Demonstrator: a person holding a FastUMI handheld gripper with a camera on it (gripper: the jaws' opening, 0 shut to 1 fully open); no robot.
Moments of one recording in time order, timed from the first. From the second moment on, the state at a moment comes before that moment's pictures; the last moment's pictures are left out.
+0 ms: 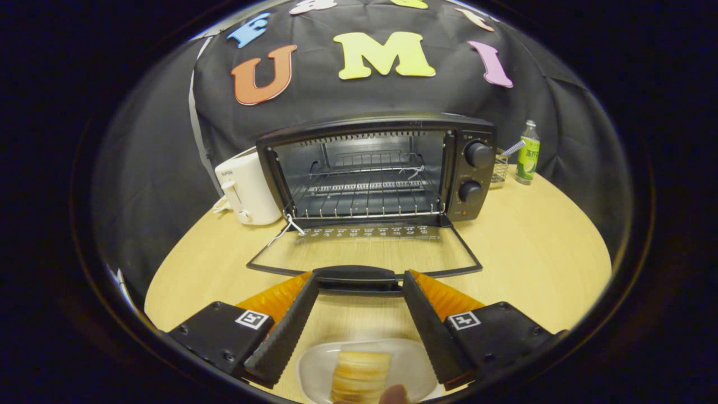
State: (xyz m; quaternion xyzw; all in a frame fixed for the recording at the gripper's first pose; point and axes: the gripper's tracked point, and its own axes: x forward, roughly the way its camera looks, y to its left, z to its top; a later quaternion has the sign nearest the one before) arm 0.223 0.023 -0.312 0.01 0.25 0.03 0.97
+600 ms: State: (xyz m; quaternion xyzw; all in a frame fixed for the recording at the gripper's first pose) arm 0.123 0.033 -0.258 -0.03 0.25 0.05 0.97
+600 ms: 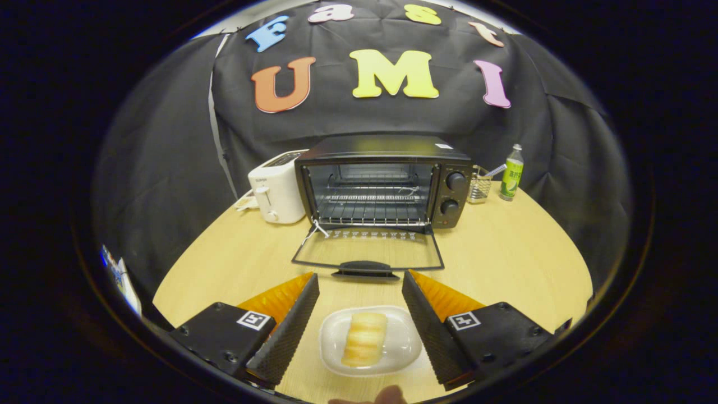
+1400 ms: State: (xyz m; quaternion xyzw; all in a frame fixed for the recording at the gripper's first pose) arm 0.098 0.021 -0.368 0.02 0.39 0.04 0.92
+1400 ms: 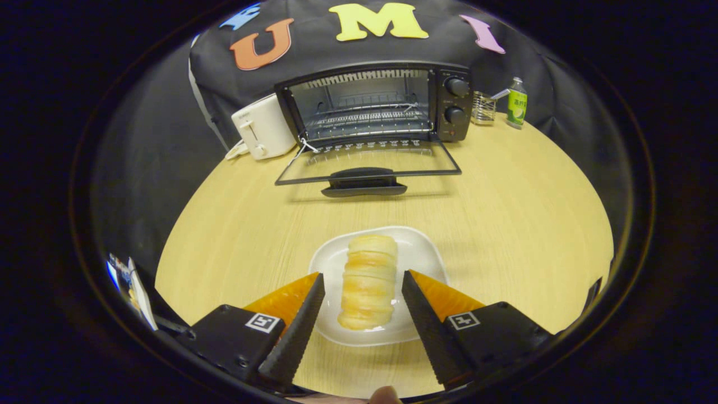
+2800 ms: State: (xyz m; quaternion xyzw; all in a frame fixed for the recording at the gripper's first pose) arm 0.285 0.022 -0.262 0.18 0.31 -0.03 0.93
